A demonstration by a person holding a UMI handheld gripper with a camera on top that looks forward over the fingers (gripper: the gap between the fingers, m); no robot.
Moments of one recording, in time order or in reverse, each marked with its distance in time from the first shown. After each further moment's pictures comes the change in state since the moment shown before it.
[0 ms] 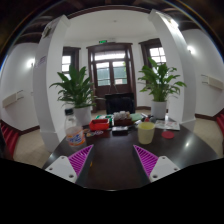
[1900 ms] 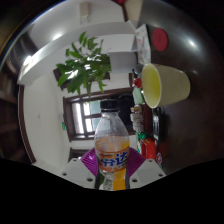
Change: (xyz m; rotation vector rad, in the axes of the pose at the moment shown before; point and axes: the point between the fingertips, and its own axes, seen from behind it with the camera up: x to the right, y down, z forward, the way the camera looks) arm 0.020 -0.079 0.238 0.239 -0.252 1.605
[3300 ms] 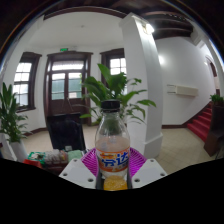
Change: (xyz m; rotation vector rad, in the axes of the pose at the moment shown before) arm -0.077 -0.255 0.010 0.273 0.499 -1.612
